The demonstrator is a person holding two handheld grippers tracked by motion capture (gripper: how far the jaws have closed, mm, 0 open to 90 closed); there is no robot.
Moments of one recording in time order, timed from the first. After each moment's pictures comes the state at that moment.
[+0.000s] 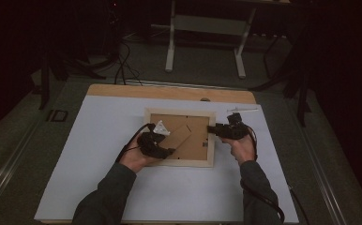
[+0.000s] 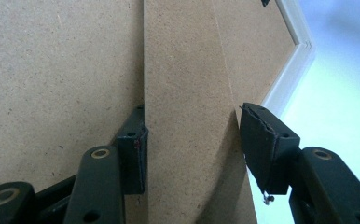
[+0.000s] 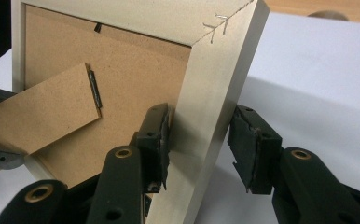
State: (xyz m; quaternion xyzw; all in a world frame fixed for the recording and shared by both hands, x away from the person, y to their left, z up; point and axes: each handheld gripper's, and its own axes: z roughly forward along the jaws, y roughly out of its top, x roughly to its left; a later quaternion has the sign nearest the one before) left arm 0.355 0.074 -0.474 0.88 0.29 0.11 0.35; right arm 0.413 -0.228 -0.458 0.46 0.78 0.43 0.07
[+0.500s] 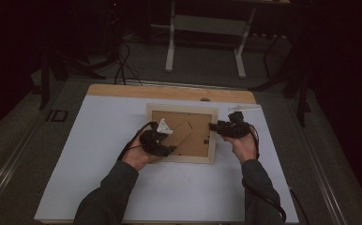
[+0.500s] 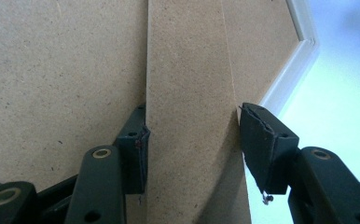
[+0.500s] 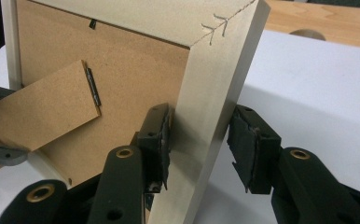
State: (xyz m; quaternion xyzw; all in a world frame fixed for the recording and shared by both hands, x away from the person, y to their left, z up) left arm 0.359 0.067 -0.471 0.89 0.29 0.13 0.34; right arm 0.411 -0.228 -0.447 0.45 0.78 0.43 0.10
